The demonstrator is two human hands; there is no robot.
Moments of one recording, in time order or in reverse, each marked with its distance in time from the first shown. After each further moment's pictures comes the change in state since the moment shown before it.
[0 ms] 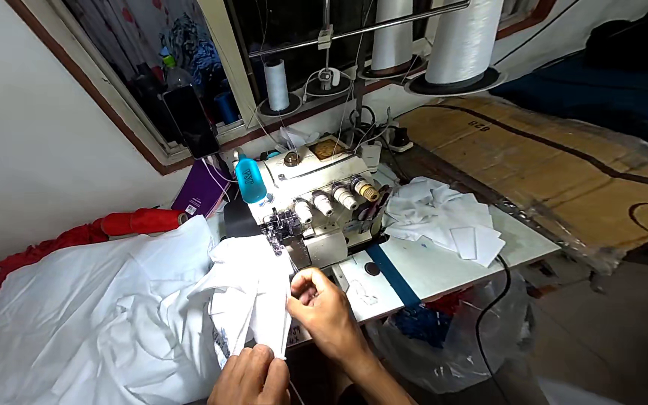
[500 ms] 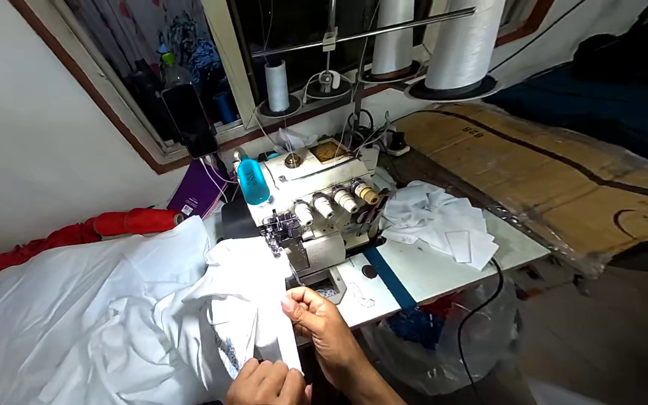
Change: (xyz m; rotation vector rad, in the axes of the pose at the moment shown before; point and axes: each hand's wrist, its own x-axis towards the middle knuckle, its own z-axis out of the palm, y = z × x) left_hand -0.005 0.001 0.014 -0.145 -0.195 0.051; right_hand -0.012 -0.004 0.000 0.688 -0.181 0.414
